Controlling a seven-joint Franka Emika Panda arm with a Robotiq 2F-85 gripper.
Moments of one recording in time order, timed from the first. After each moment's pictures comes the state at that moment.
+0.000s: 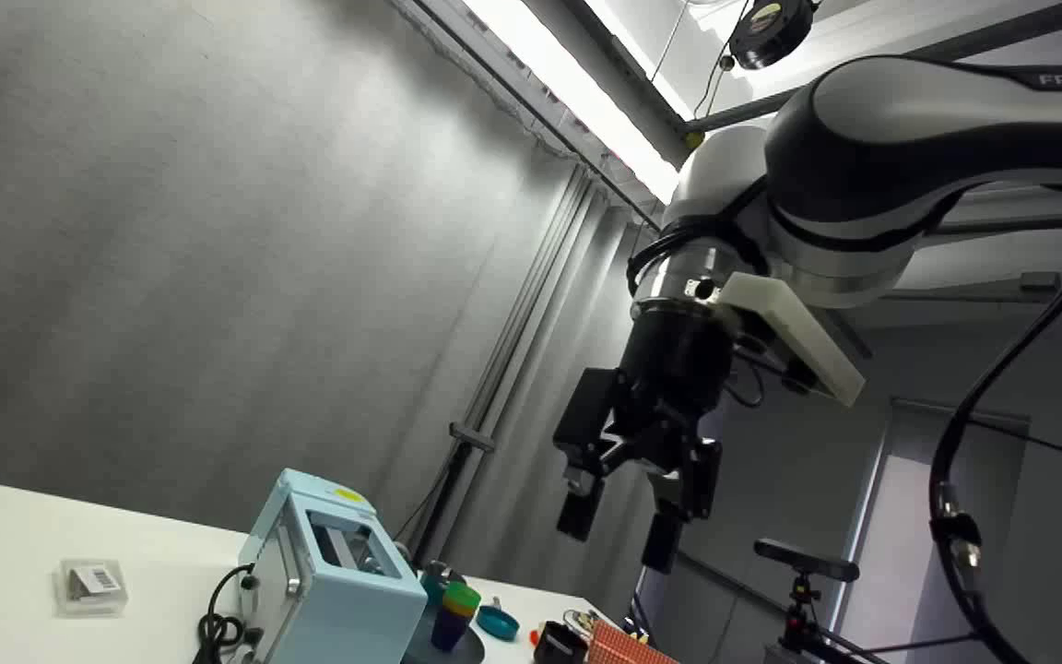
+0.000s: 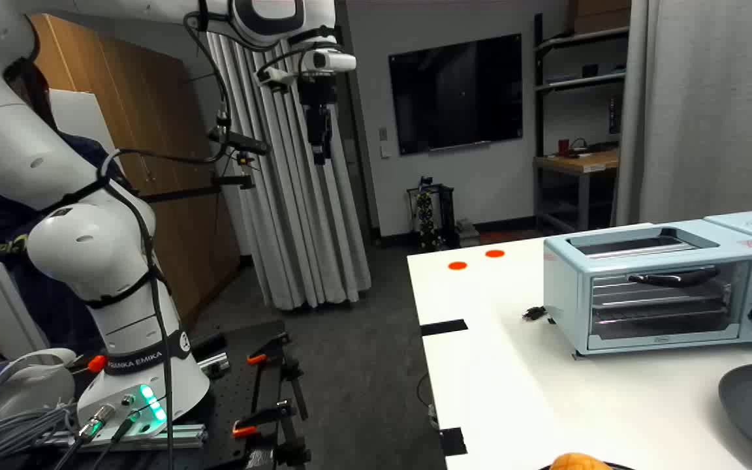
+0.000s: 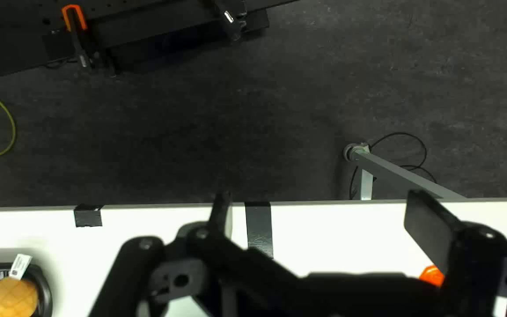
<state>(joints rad) 0.09 -0.46 0.16 -2.22 0.15 1.71 0.44</state>
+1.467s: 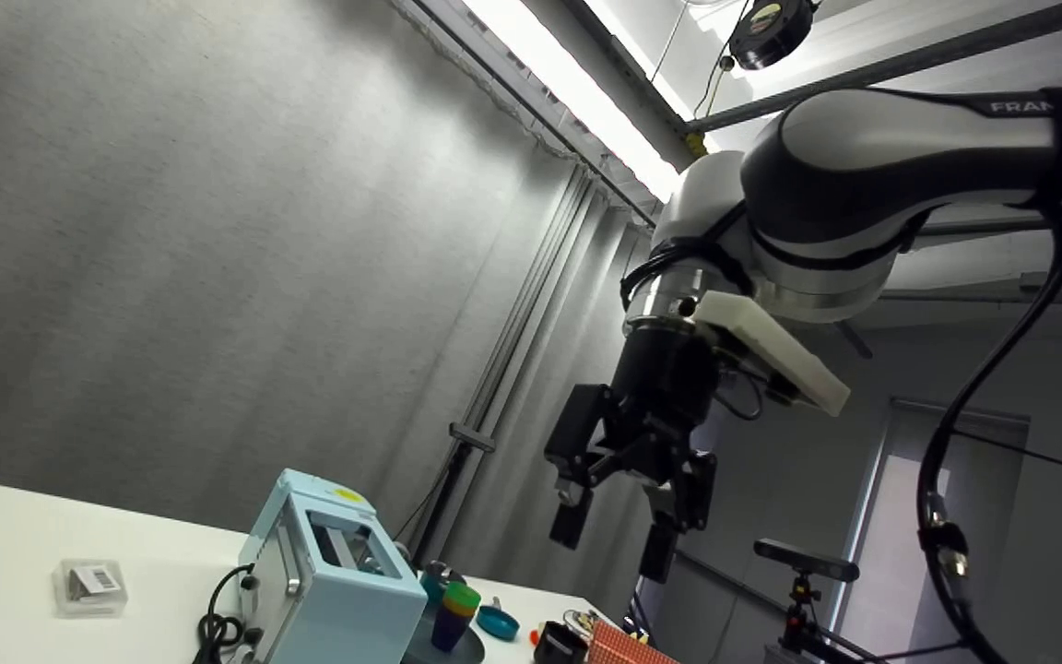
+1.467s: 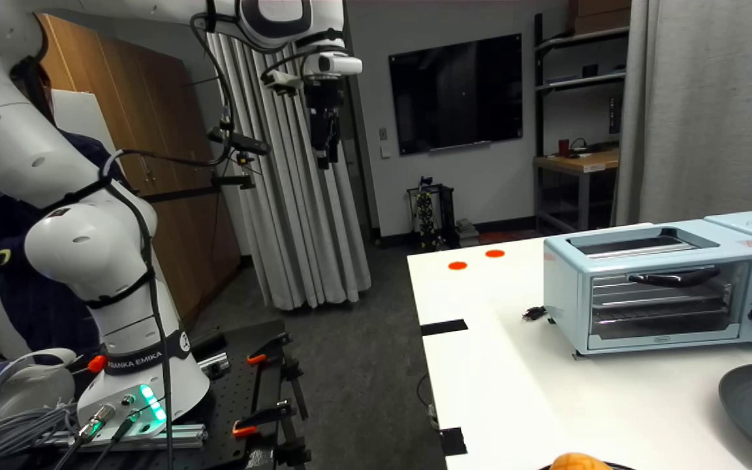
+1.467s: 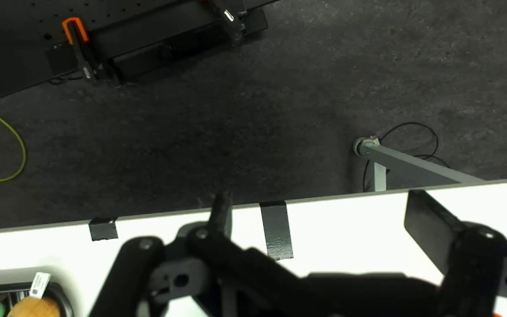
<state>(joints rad) 0.05 -0.43 0.14 -2.22 0.15 1.72 0.49</state>
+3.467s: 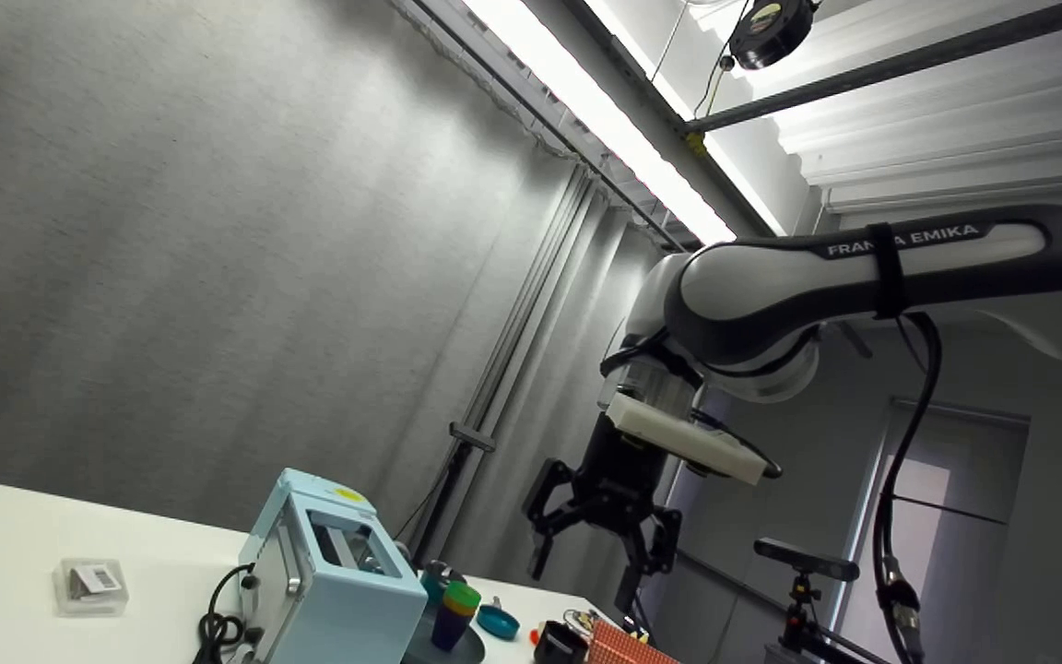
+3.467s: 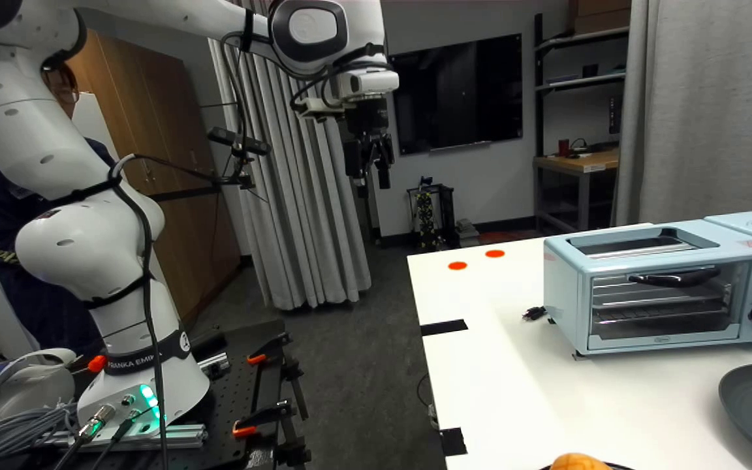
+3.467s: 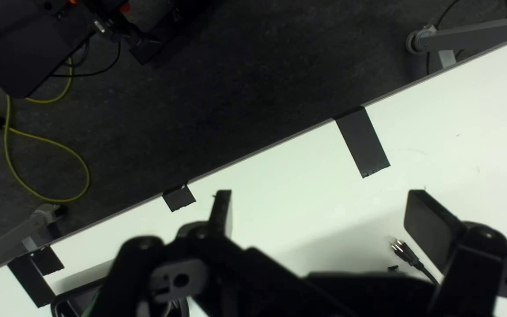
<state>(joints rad) -0.08 -0.29 0.09 -2.26 0.02 1.95 0.67</state>
